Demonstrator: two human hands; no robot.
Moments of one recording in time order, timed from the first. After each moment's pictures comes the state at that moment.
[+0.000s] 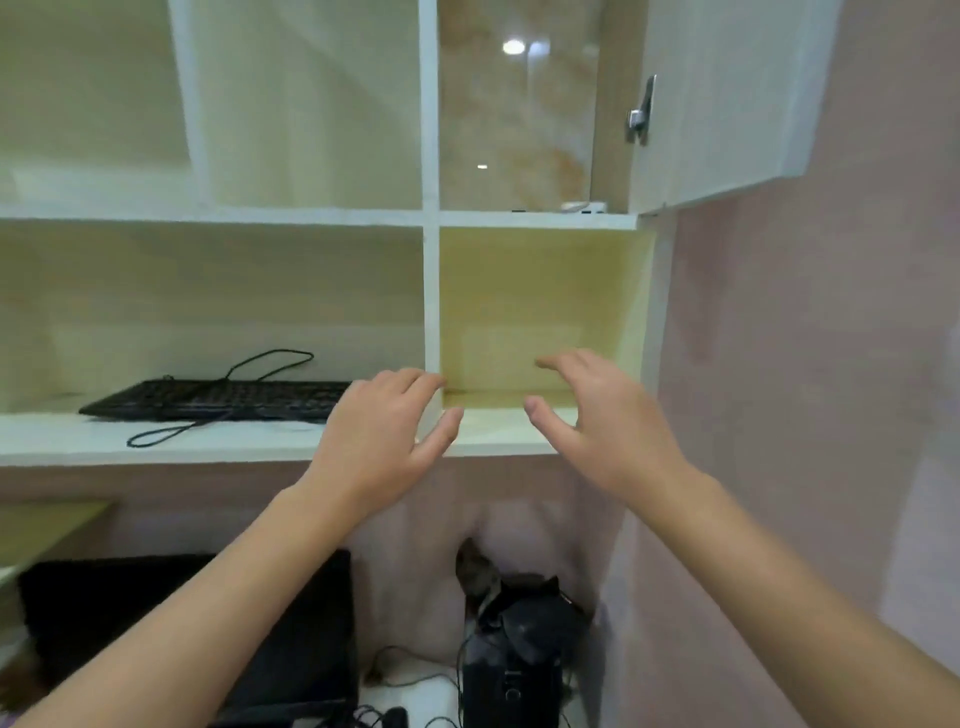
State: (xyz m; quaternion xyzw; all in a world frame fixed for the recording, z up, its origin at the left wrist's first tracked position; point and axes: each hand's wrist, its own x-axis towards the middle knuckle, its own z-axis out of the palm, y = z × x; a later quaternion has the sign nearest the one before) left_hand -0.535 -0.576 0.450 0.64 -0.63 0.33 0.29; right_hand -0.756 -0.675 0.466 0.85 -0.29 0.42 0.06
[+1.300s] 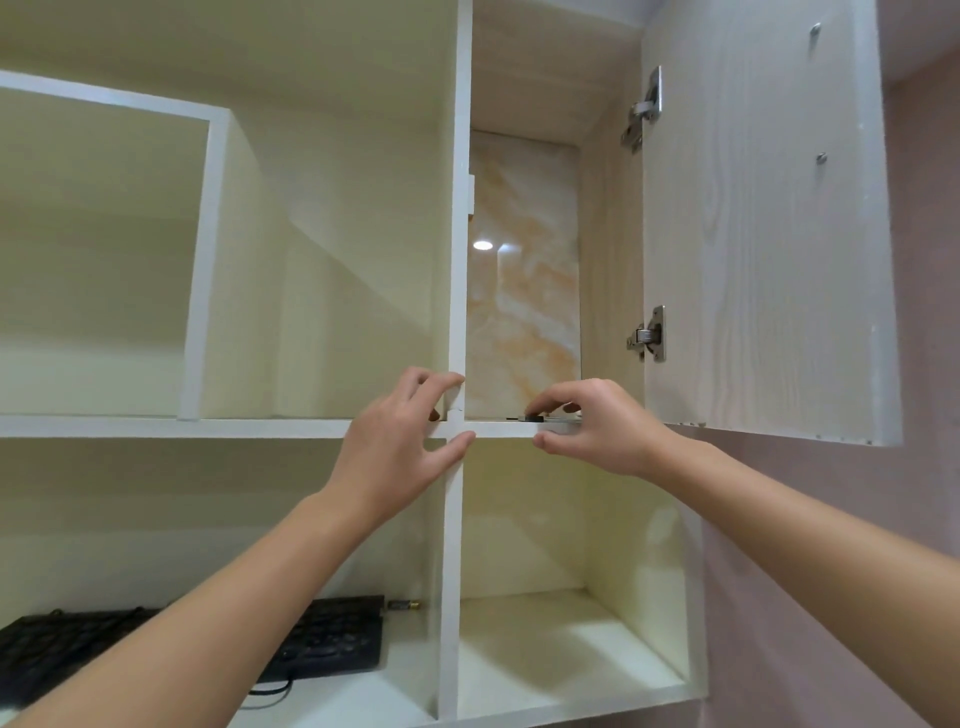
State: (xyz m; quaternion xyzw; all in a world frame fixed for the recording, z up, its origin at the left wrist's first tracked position) left_hand -0.448 -0.681 0.619 0.46 -0.67 0.37 0.46; right_hand -0.693 -0.776 0.660 0.88 -0.25 0.40 0.07
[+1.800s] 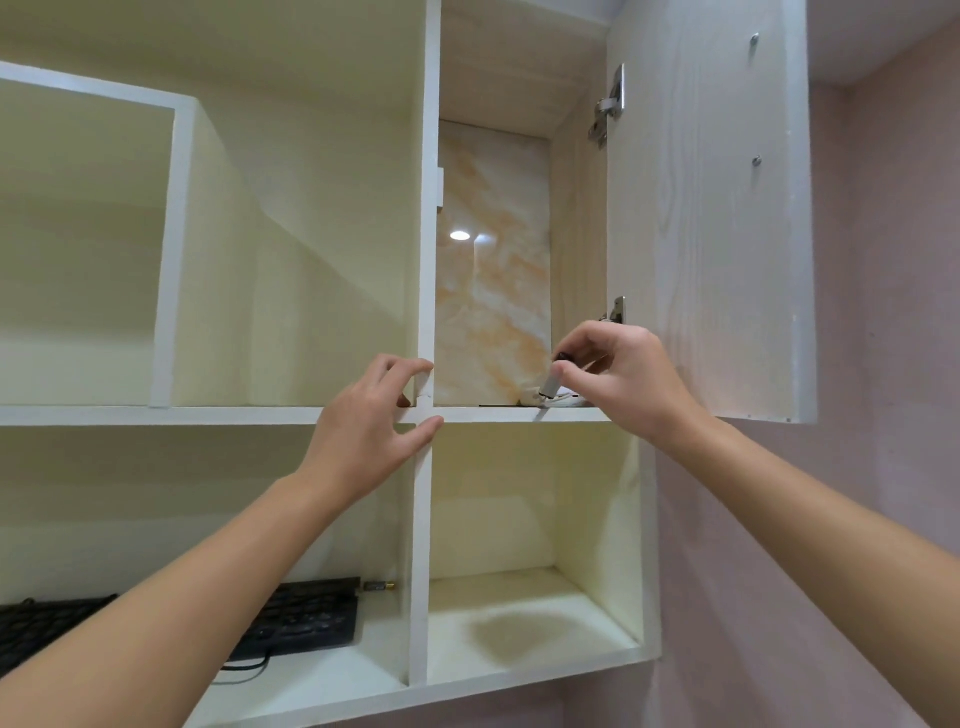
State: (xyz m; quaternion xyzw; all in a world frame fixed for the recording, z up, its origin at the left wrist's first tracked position) left_hand -0.452 -0.677 0.620 0.47 -0.67 0.35 0.47; right_hand -0.736 -0.737 0.672 0.80 -0.17 0.57 0.01
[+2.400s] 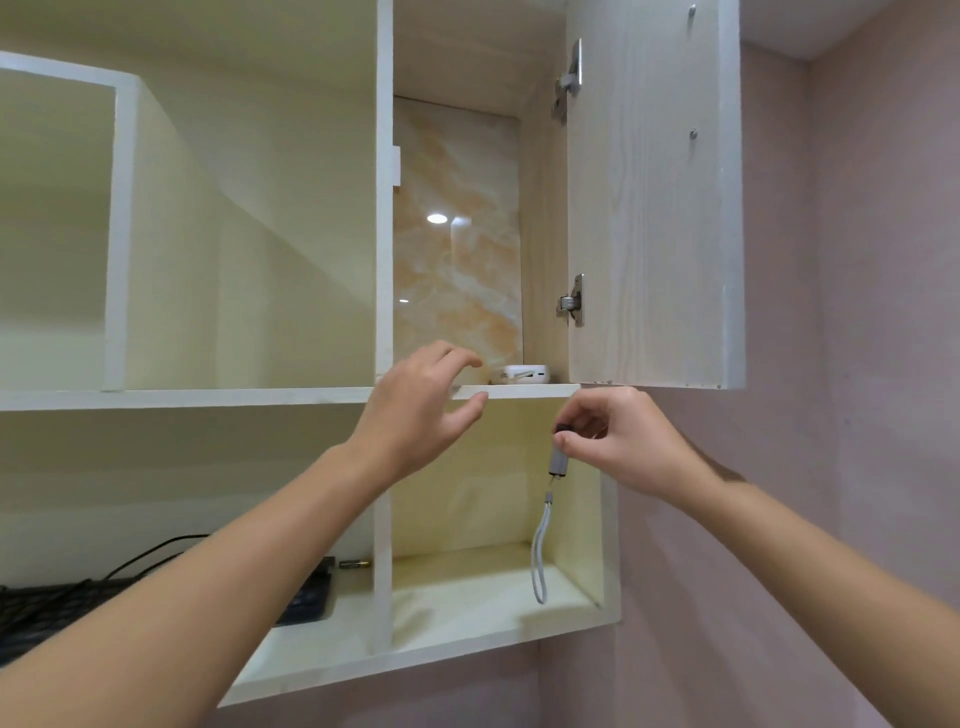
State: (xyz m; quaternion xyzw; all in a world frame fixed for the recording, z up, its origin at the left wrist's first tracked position) left_hand -0.533 -0.693 0.624 0.43 -0.71 0.36 0.42; right_hand -0.782 -0.733 0.604 0.83 -0.25 0.49 -0.02
